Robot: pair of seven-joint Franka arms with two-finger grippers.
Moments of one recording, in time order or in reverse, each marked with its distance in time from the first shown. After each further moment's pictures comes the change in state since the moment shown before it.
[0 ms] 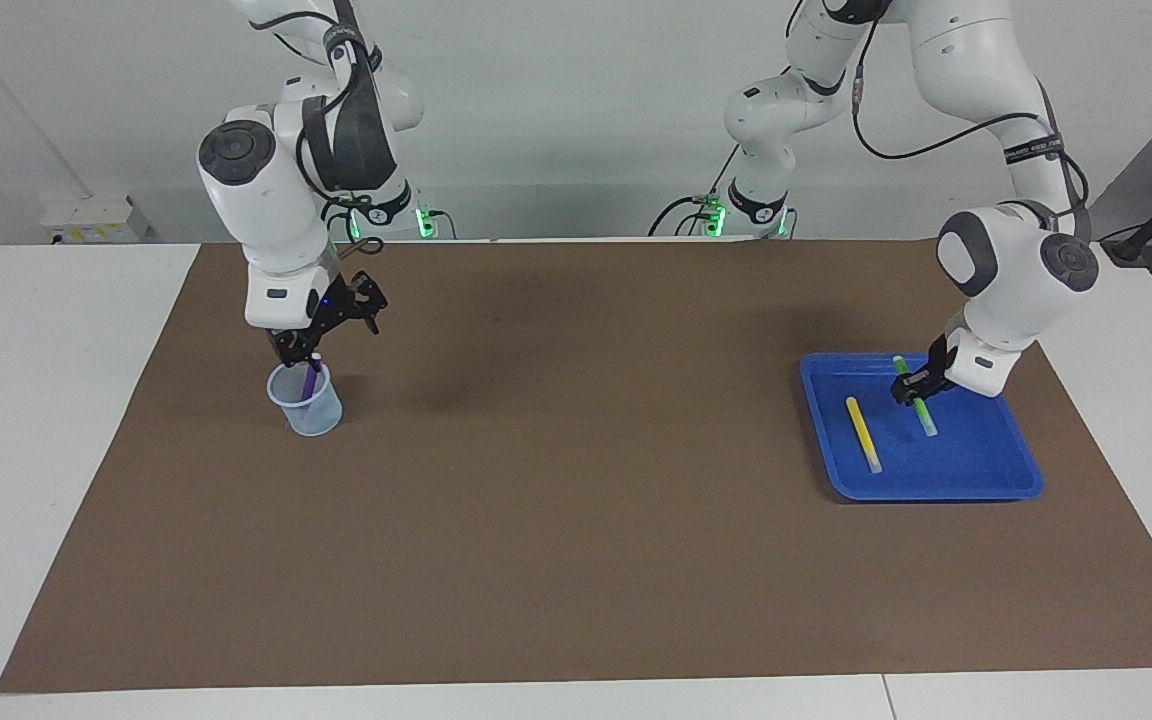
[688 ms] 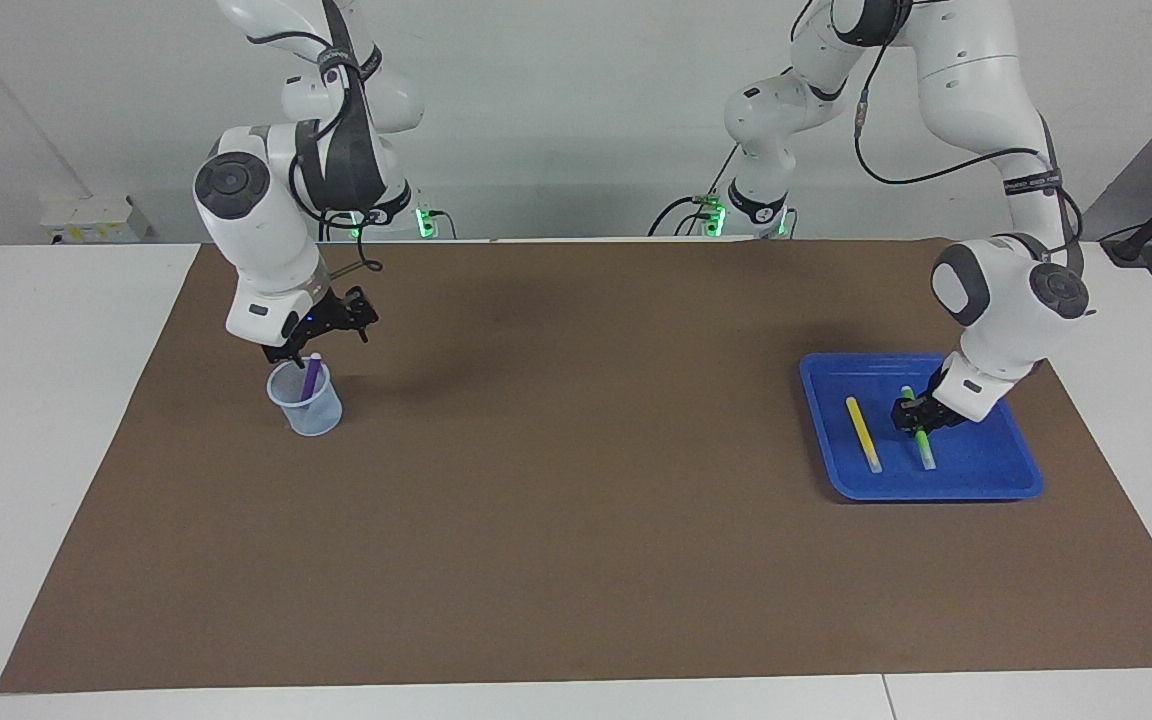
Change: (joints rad) left arm -0.001 0.083 -0.010 0.034 0.020 0.113 0.214; right arm -0.035 0.008 -0.001 -0.064 -0.017 -0.006 0.248
